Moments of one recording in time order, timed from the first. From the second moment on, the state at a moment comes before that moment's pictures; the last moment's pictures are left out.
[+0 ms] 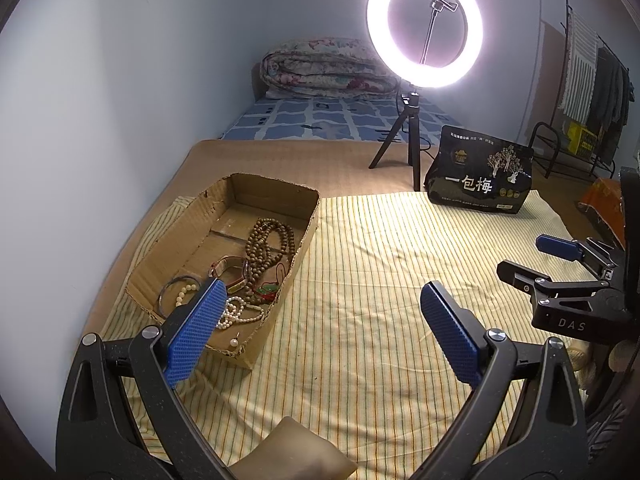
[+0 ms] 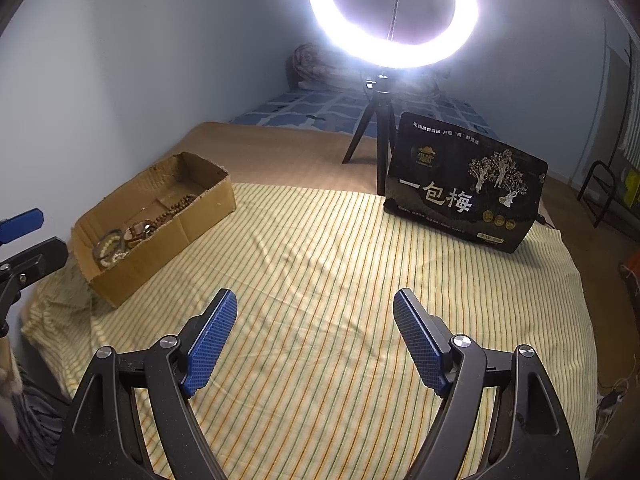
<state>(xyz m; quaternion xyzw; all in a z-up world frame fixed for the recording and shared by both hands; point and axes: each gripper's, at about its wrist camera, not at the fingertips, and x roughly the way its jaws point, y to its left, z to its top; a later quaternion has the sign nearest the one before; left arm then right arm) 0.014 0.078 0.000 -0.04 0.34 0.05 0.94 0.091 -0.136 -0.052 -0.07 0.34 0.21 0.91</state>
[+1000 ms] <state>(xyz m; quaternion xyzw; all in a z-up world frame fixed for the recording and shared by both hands) 0.013 0.080 0.003 -0.03 0.34 0.05 0.94 0.093 -0.136 -0.059 -0.08 0.35 0.20 0.91</state>
